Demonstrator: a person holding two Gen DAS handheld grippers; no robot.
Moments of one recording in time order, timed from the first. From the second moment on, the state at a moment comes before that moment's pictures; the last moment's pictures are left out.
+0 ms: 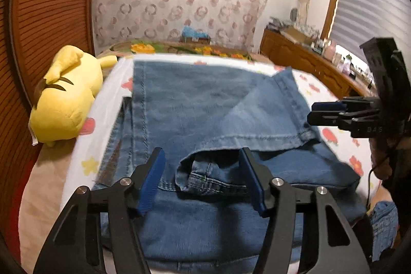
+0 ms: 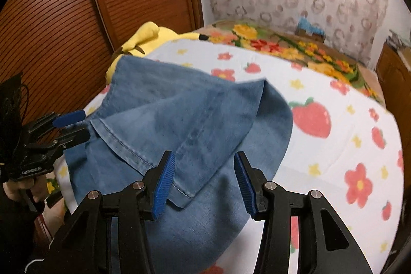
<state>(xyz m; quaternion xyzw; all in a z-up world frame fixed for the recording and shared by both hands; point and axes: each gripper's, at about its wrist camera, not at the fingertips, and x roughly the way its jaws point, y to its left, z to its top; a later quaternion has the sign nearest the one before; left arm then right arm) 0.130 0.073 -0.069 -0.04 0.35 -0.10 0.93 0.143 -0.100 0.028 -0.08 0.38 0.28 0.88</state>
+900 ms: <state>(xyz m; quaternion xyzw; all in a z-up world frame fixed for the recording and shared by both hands) 0.085 0.063 -0.031 -0.02 0.27 -0.12 0.96 0.153 -0.115 0.068 -0.04 0.31 0.33 0.89</state>
